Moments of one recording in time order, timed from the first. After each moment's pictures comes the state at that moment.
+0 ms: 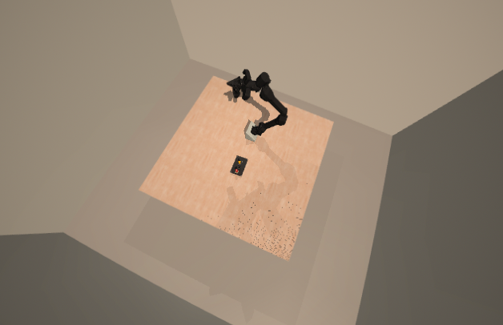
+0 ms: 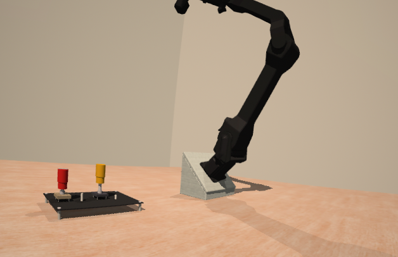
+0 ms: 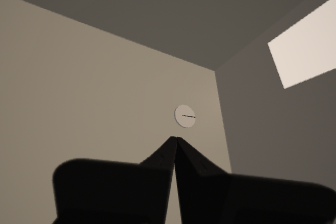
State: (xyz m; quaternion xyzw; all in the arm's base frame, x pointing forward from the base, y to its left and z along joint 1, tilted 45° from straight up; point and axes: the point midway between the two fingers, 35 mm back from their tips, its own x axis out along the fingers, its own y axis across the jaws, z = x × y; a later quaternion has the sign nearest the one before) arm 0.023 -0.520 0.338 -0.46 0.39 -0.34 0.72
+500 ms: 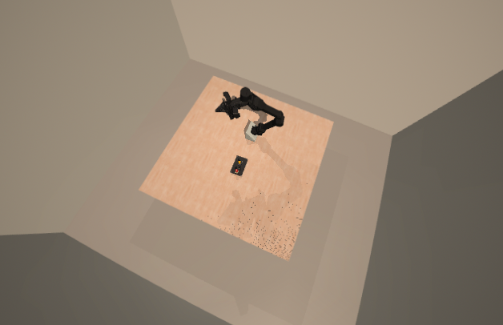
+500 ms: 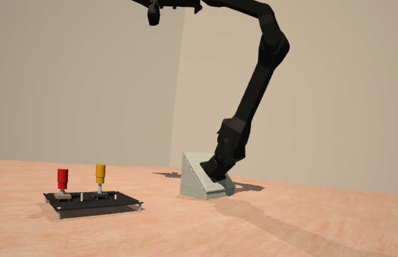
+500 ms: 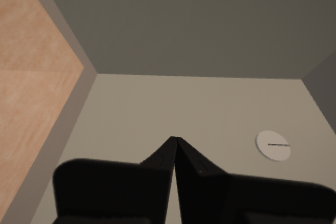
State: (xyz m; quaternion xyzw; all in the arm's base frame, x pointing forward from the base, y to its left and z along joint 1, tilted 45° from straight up) arm 0.141 -0.487 0.243 -0.29 0.37 -0.21 0.86
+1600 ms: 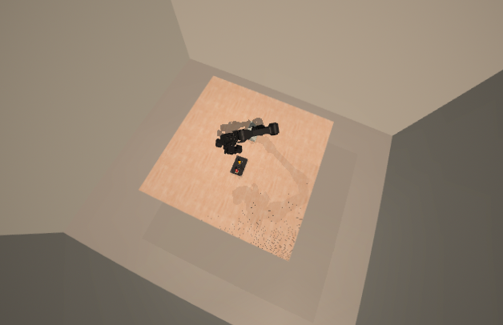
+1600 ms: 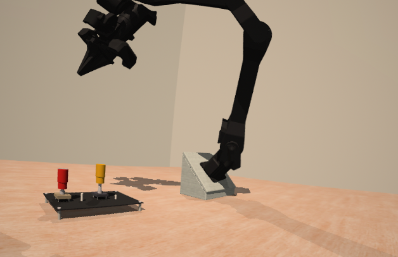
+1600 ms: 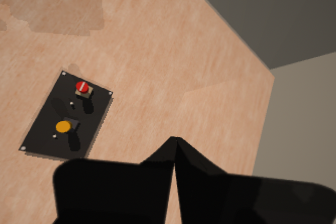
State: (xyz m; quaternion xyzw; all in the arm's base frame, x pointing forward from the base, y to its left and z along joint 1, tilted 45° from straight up) arm 0.305 -0.267 0.097 0.10 0.48 0.12 0.86
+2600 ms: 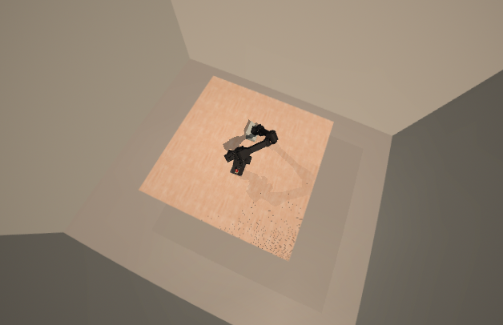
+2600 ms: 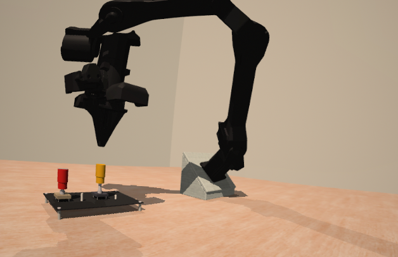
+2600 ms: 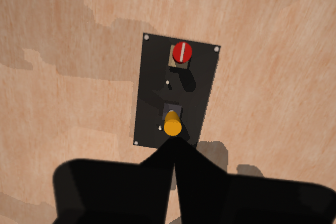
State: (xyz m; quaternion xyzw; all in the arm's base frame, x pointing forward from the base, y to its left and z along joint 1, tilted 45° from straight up) arm 0.310 -0.107 0.058 0.29 0.62 0.24 0.69
